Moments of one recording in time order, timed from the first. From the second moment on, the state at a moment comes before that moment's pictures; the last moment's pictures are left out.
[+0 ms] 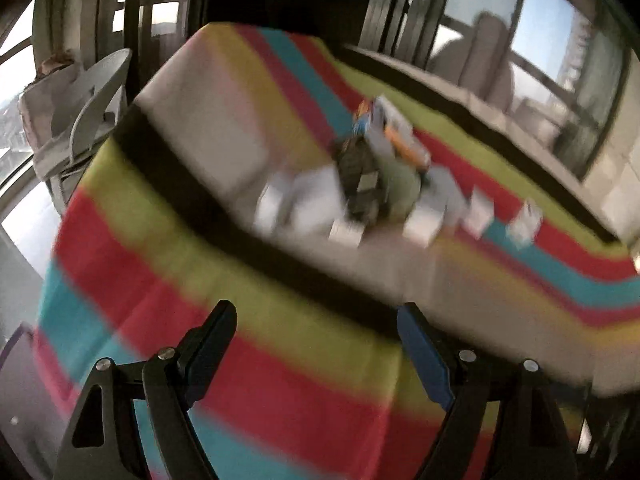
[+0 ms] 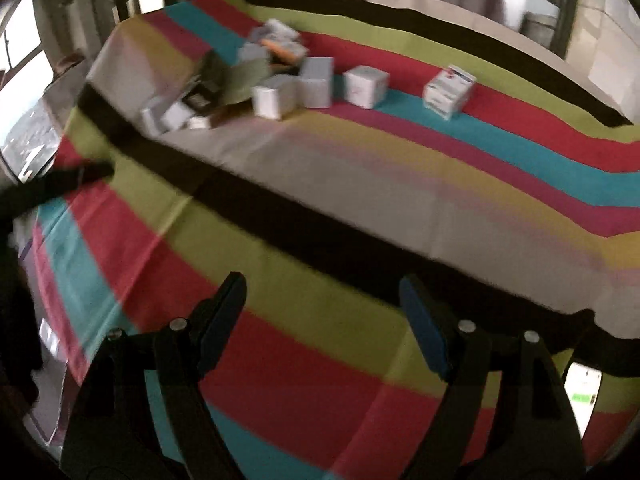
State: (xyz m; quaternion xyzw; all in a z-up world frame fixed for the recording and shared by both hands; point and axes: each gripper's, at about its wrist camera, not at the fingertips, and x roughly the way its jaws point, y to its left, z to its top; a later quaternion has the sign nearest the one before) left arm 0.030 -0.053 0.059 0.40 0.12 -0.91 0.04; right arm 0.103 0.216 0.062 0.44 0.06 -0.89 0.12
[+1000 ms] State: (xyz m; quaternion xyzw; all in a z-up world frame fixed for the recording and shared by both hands) left arm -0.010 -0.019 0.023 0.44 0.01 -0.90 -0.03; right arm -0.163 0.275 0.045 0.43 -0.06 -0.90 -0.05
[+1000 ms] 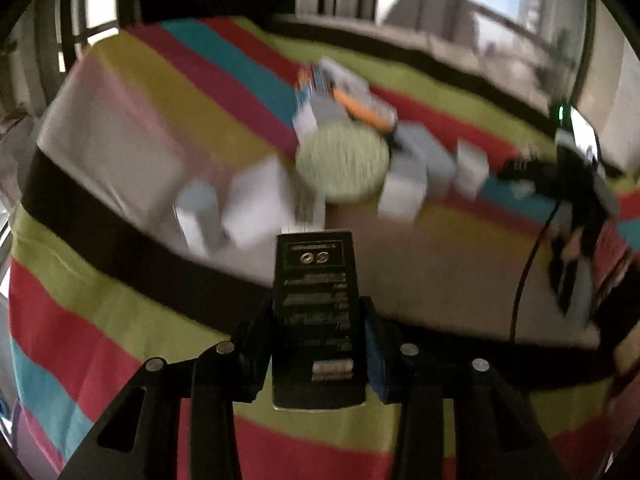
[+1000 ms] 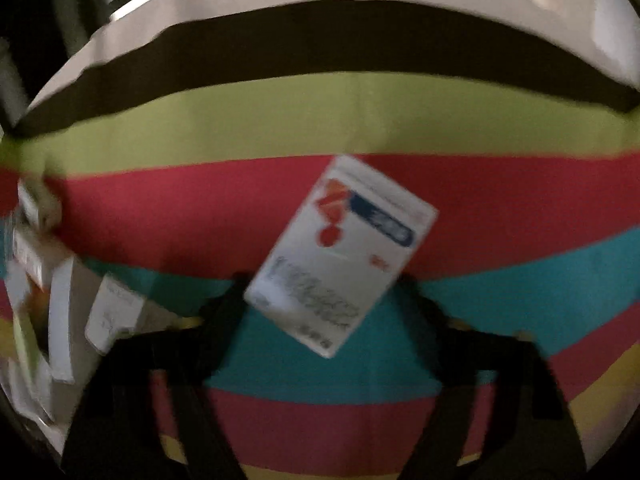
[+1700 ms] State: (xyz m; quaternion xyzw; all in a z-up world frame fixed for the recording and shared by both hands) left arm -0.011 -0.013 0.007 0.44 0.03 -0.90 -0.01; right arm -0.112 0.300 0.048 0.44 -0.09 -0.89 -0.07
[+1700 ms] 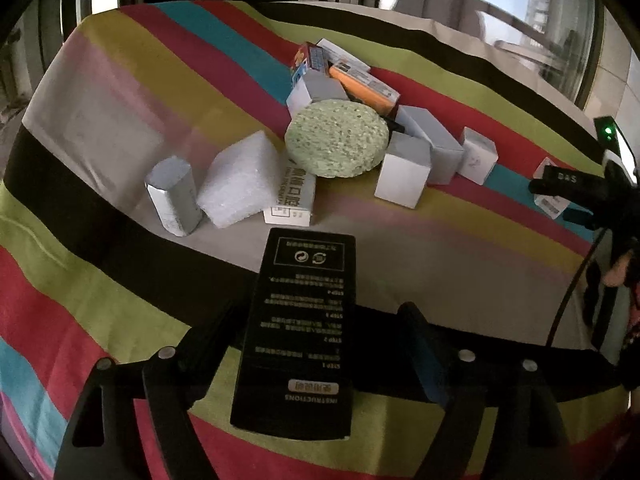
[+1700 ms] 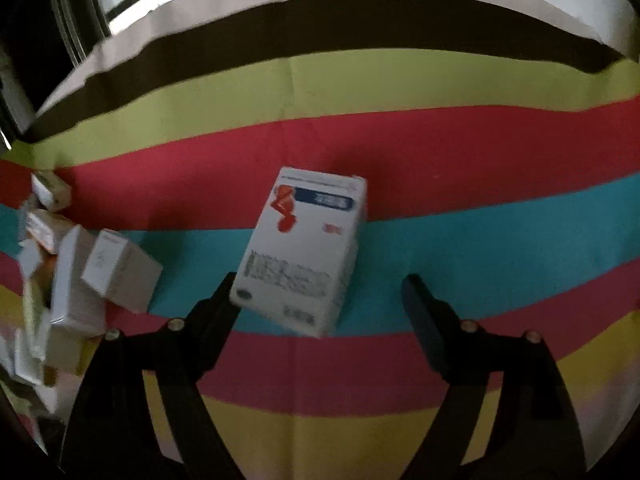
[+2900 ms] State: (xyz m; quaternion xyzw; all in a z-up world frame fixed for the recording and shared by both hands) left arm 0.107 -0.018 0.025 0.43 0.02 -0.90 0.02; right arm 0.123 0.208 0.075 0.43 0.08 -0.89 0.10
